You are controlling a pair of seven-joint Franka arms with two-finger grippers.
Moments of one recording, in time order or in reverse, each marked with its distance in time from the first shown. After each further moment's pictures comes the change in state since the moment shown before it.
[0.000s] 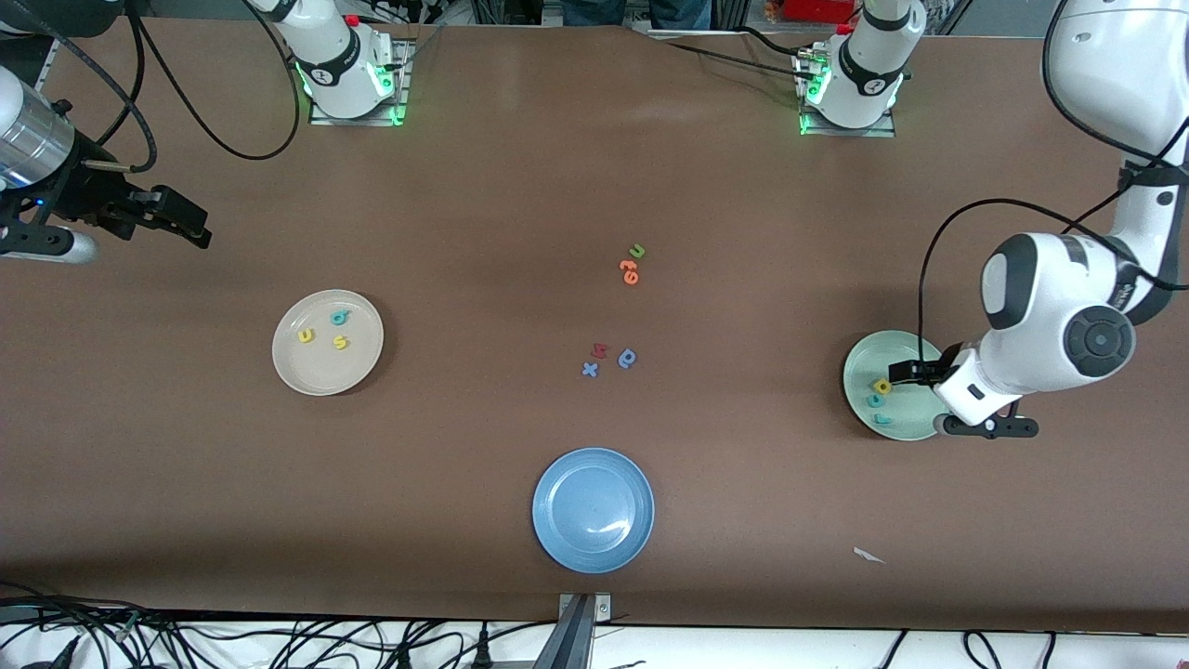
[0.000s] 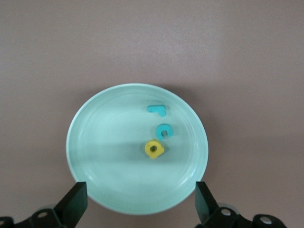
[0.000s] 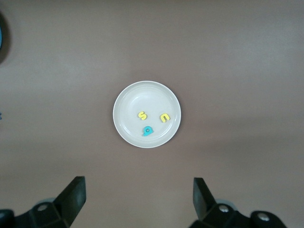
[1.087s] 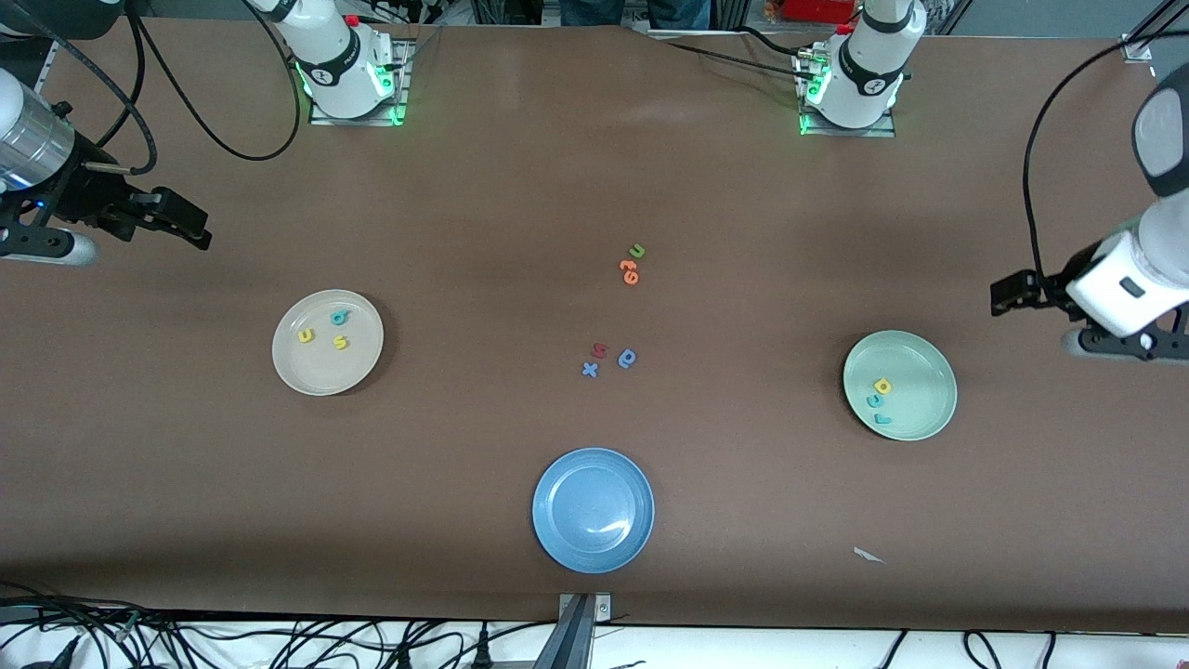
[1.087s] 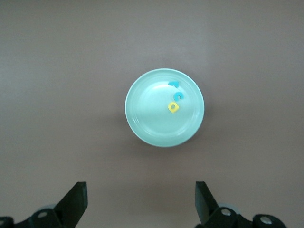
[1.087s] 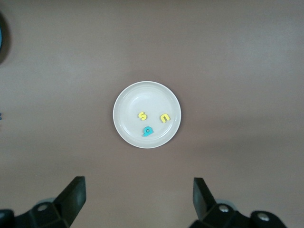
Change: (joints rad) left arm -0.092 -0.351 0.113 0.040 0.003 -0.311 0.111; right arm 0.000 0.005 0.000 0.005 0.000 -0.001 0.000
